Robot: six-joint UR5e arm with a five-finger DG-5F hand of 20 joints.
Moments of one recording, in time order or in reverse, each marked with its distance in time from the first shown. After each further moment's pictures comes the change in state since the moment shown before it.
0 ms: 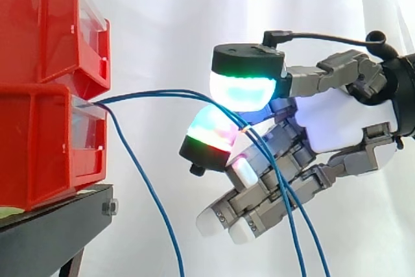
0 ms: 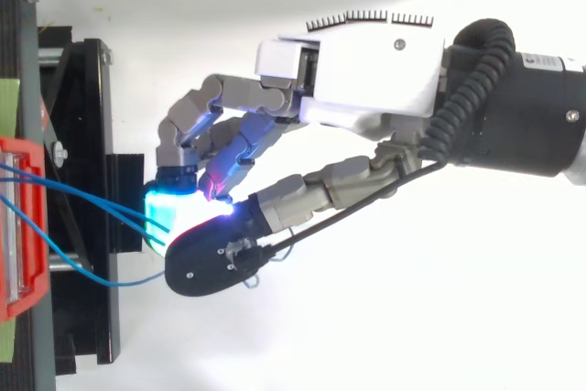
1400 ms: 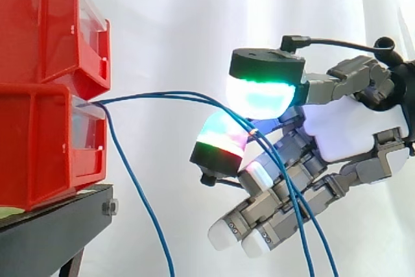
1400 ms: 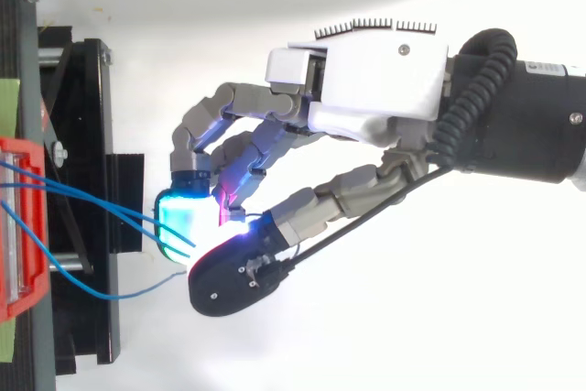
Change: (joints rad) arm 0.006 0.000 0.000 -0.046 0.000 0.095
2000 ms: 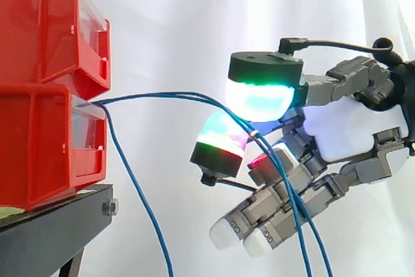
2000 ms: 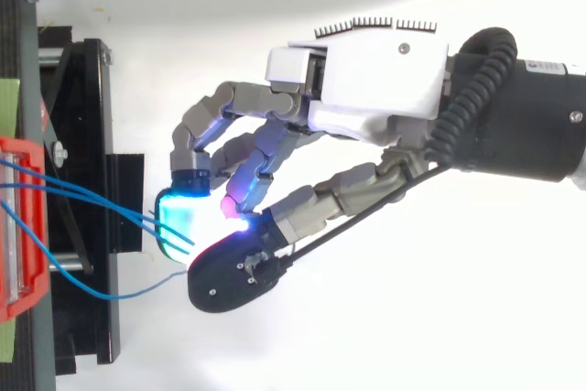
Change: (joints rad) arm -0.001 0.000 0.000 0.000 -0.002 0.001
